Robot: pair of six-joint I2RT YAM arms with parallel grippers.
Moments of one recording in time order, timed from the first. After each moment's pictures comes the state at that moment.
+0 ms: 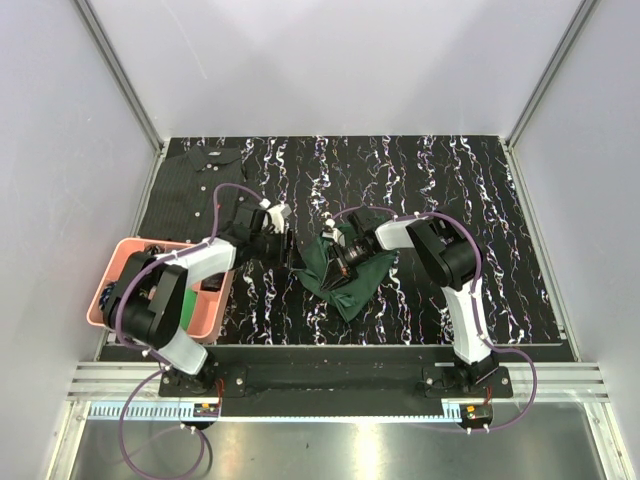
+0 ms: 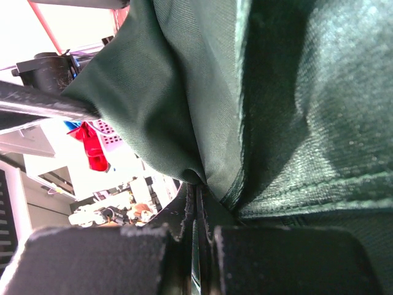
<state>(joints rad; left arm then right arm) -0.37 1.57 0.79 -0.13 0.51 -0.33 0.55 2.19 1.22 -0.24 -1.10 0.38</state>
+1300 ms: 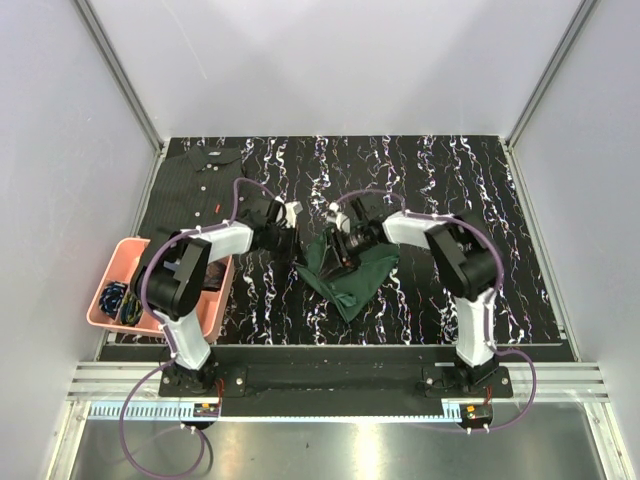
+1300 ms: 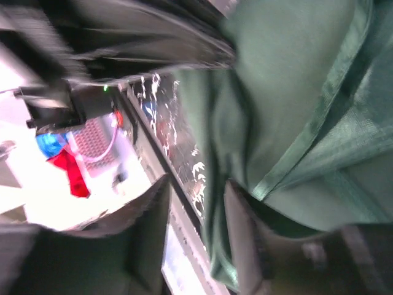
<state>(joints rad) -0.40 1.79 0.97 -0.20 0.49 -0.35 0.55 2.06 1.23 -0.30 -0.96 0.41</state>
